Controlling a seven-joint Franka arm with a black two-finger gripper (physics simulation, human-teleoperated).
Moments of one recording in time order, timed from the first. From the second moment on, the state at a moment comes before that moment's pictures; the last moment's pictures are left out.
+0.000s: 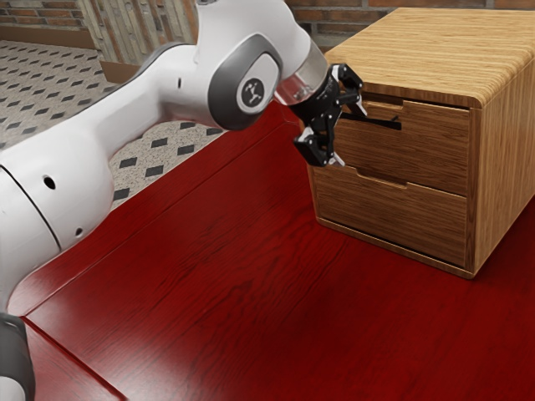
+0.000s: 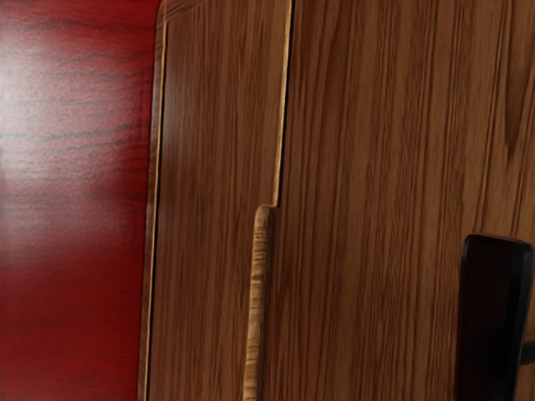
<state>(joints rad) -0.14 0.40 0.05 -1.14 -0.08 2.07 -1.65</state>
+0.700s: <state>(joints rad) -0.15 0.39 0.05 -1.15 -0.09 2.06 -1.66</state>
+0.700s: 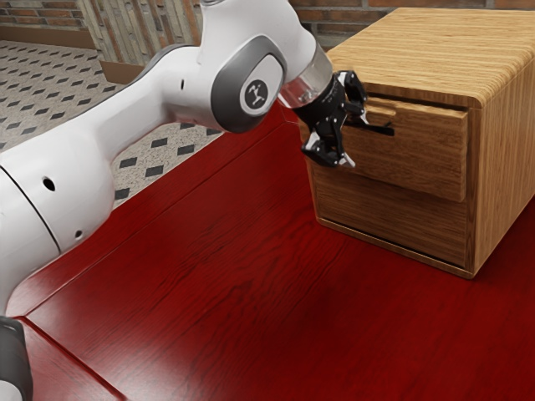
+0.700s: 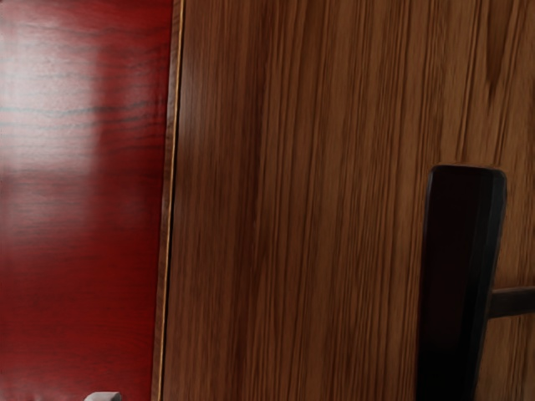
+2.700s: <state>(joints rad) -0.18 -0.27 0.07 -1.83 -0.04 1.93 -1.78</state>
